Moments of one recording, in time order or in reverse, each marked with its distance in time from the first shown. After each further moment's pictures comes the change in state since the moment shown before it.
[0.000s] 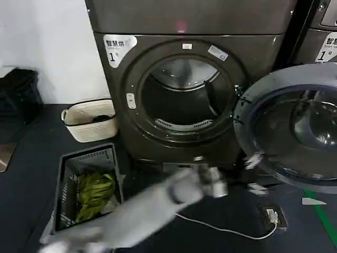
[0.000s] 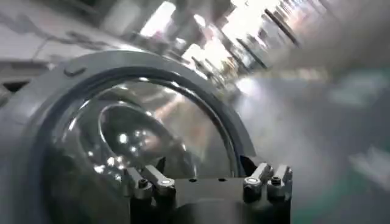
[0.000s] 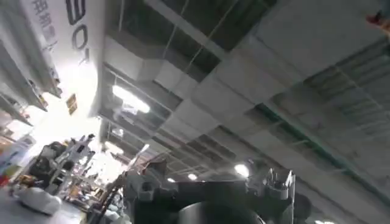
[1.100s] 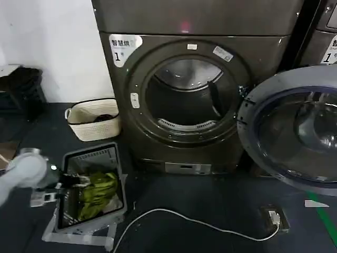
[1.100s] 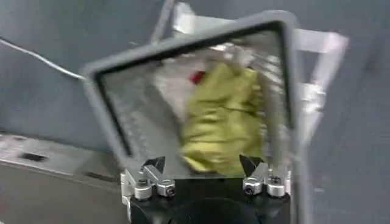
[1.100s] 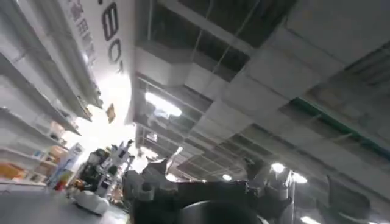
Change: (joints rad) left arm 0.161 1.008 -0.316 -0.098 0.990 -0.612 0.287; right arm 0.048 0.020 -0.109 0.012 0.030 0.035 -0.039
